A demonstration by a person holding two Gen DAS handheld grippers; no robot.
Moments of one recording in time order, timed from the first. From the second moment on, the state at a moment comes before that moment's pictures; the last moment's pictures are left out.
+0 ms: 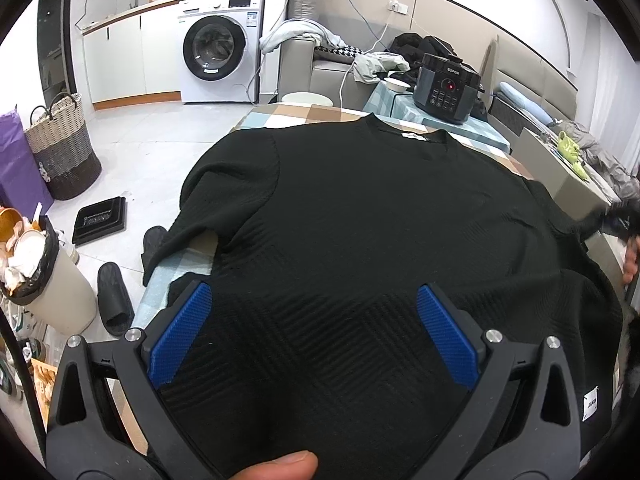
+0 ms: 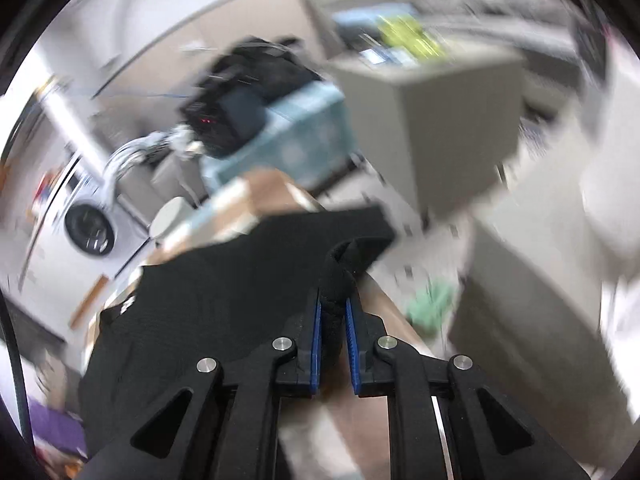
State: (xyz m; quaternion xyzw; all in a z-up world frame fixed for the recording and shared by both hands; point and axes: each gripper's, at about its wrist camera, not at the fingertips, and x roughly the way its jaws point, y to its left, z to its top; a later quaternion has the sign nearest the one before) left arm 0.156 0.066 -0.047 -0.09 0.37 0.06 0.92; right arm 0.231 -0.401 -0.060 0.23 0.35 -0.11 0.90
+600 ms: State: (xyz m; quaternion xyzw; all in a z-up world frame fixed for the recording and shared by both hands) left arm 0.131 0.141 -0.051 -0.15 0.35 0.13 0.91; right arm 0.273 -0.233 -0.089 0.10 0.48 0.16 0.85
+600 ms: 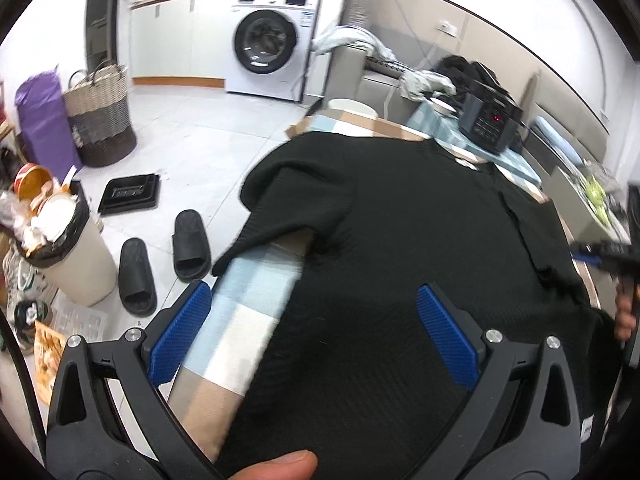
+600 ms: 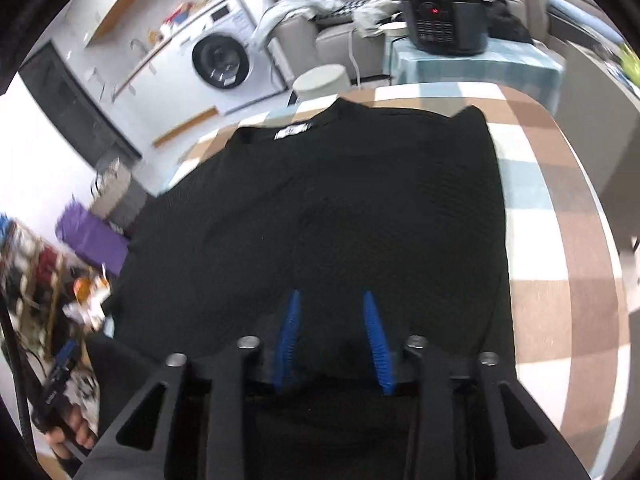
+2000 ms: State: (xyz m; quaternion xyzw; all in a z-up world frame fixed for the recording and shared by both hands) left arm 0.211 0.288 -0.132 -0.46 0.29 0.15 0.82; right arm 0.143 -0.275 -0.060 0.18 0.44 0.10 0.87
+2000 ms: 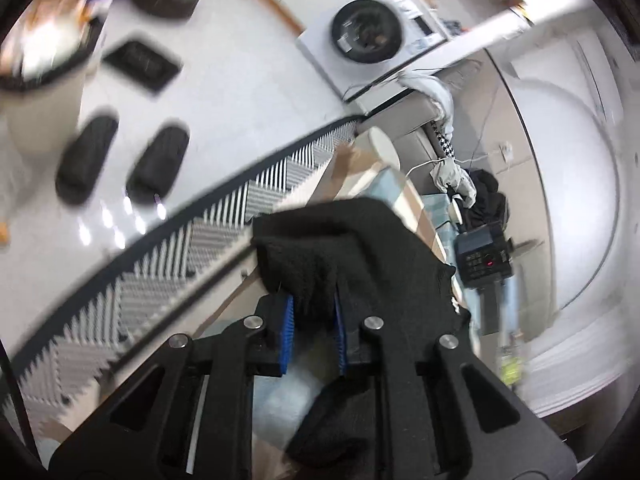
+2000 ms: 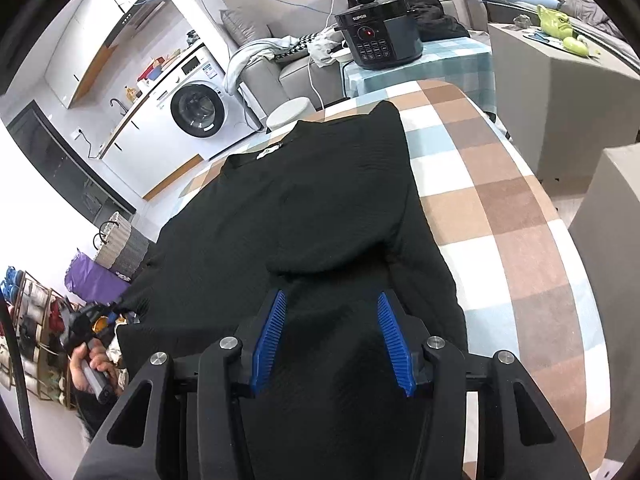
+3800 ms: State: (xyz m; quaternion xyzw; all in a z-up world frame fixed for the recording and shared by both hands) left arm 0.418 0.097 -0.073 -0.28 0.36 -0.06 0.89; right arm 0.108 -0.346 -0.091 0.24 0.46 0.07 0.85
